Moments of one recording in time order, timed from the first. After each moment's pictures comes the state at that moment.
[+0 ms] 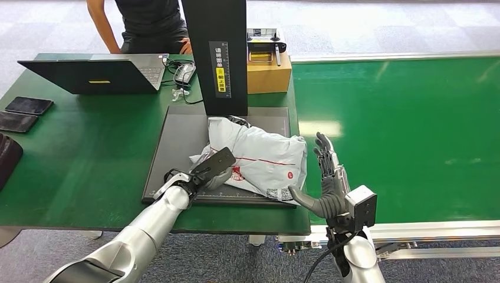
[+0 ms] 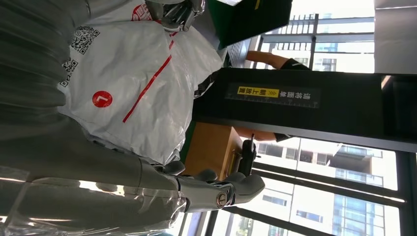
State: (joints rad) left arm -0.65 -0.22 -0.28 -0.36 -0.74 0.05 -0.20; right arm -0.09 0.07 0.09 -1.56 0.11 0.12 -0.52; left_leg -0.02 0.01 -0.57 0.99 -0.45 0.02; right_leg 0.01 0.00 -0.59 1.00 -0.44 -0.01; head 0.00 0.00
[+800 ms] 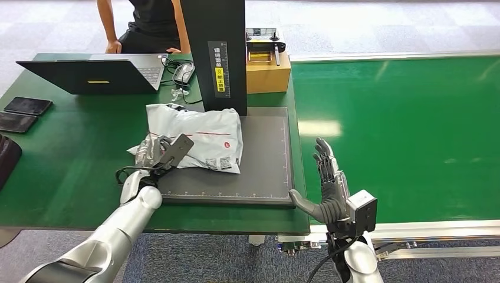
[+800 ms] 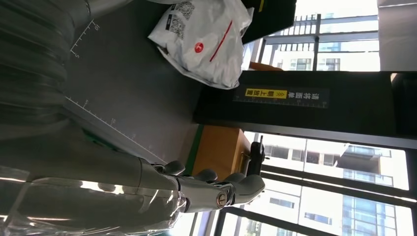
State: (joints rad) left arm -0.65 -0.07 -0.23 -0.36 -0.89 0.58 -0.04; right arm -0.06 0.07 0.09 -1.57 0.09 0.12 -0.52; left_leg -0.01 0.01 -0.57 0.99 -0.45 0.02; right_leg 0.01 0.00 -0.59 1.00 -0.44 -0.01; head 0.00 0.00
